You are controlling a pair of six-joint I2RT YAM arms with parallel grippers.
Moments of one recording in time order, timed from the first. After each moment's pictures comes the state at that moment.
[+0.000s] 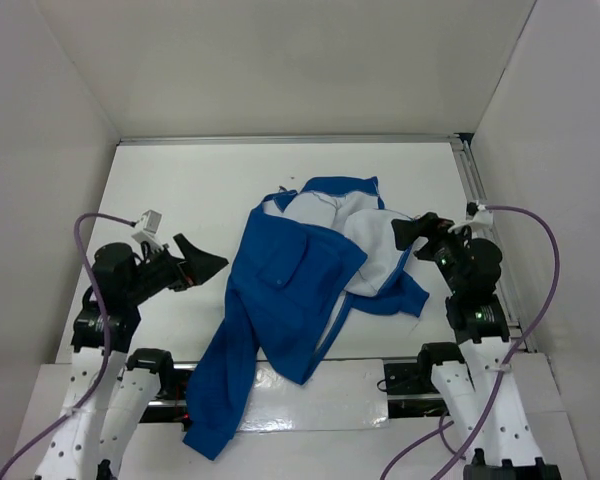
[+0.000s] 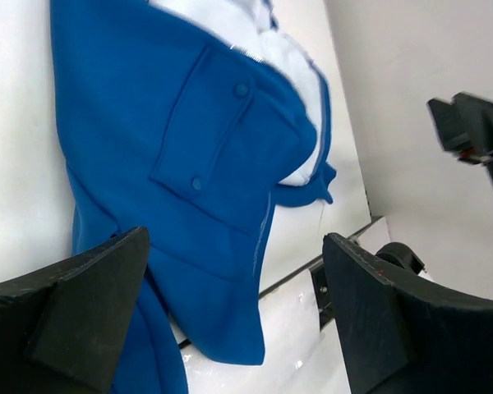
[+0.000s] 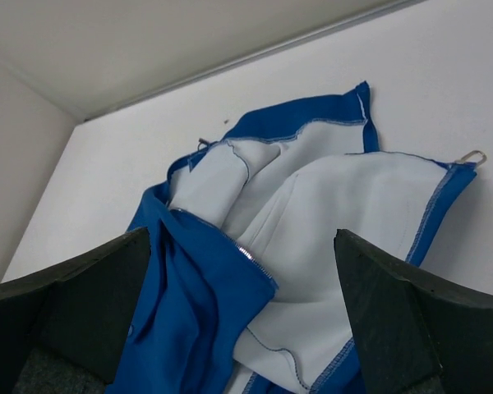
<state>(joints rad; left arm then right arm) -0.06 0.50 0.69 -0.55 0.55 -0.66 0.01 0.50 0.58 -0.16 -0.18 0.49</state>
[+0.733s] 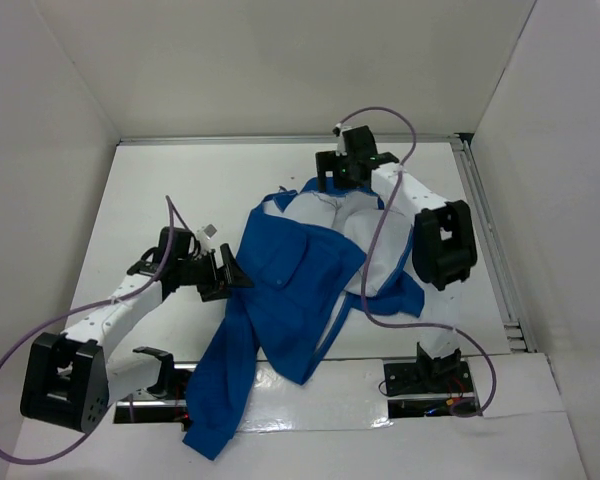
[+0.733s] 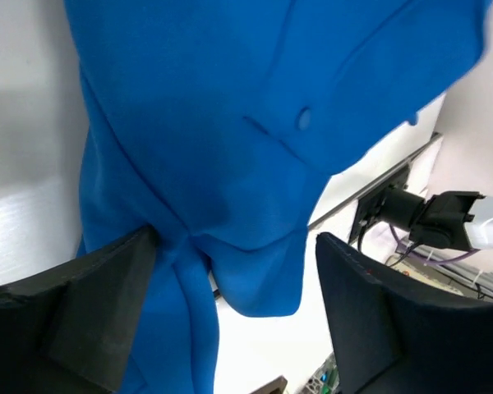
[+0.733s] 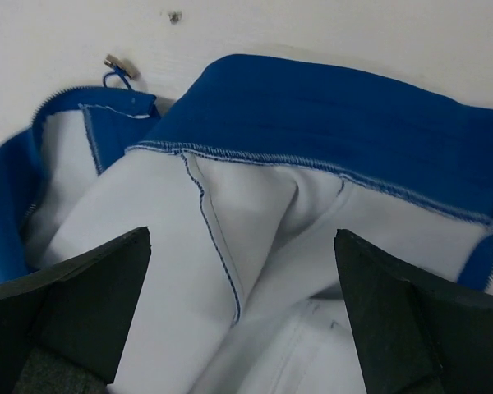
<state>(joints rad) -0.19 1.10 0.59 -0.40 0.62 -0.63 0.31 1.96 1.62 -0.40 -0.09 0.19</state>
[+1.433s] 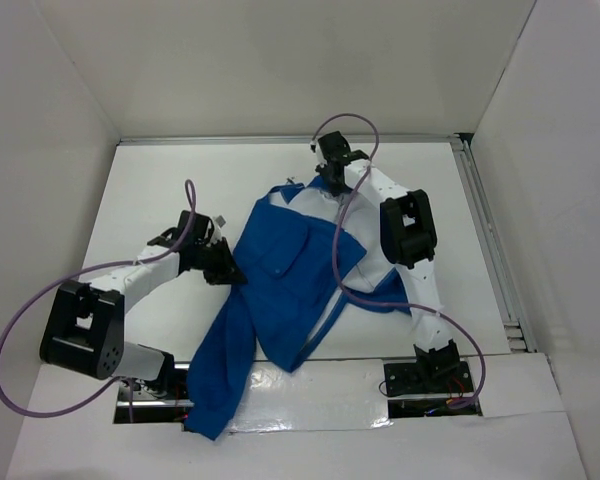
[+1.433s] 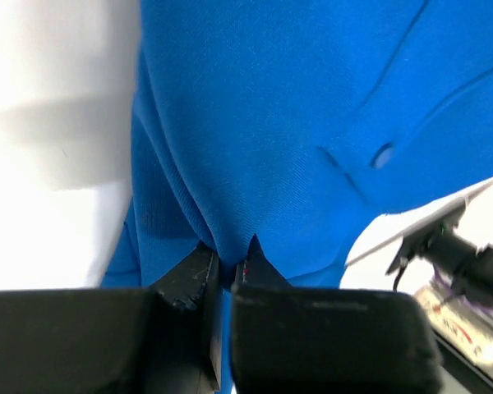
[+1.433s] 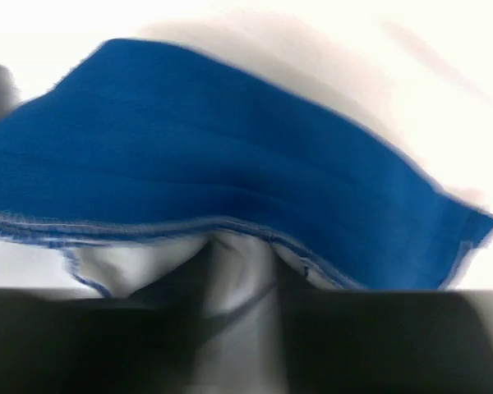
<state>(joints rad) -0.24 1.38 0.71 -0.41 0.47 -0.61 0.37 2.41 2.06 -0.61 0.21 -0.20</state>
